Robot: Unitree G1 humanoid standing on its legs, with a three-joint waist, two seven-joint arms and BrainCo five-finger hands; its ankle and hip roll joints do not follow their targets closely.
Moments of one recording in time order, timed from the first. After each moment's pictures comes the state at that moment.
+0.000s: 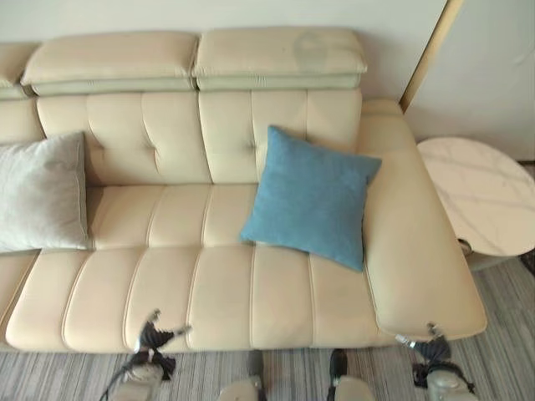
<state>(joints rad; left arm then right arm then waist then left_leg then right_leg) 0.00 0.40 -0.16 0.86 -0.13 -0.04 0.26 -0.02 -0.35 0.12 0.85 0.20 -0.04 -0.31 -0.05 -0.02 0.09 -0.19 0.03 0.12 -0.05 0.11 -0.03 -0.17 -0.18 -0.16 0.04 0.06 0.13</state>
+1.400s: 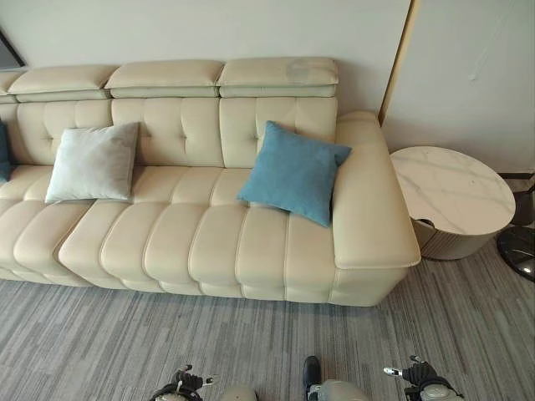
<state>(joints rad) -0.04 0.24 -0.15 1.27 -0.06 -0.01 0.13 -0.07 -0.31 0.15 1.22 0.12 -0.02 -0.17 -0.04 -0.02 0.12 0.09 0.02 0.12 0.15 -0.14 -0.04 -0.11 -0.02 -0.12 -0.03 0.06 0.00</state>
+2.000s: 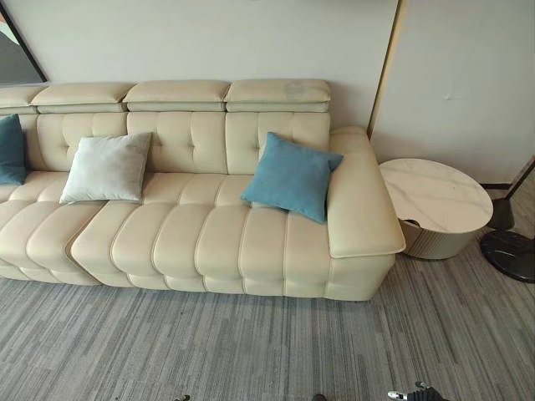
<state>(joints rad) 0.04 0.24 -0.19 1.26 -0.02 -0.01 0.11 -0.01 -0.29 0.13 1.25 0.10 0.00 -0.16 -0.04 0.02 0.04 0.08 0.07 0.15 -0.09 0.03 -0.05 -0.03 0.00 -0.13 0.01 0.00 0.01</state>
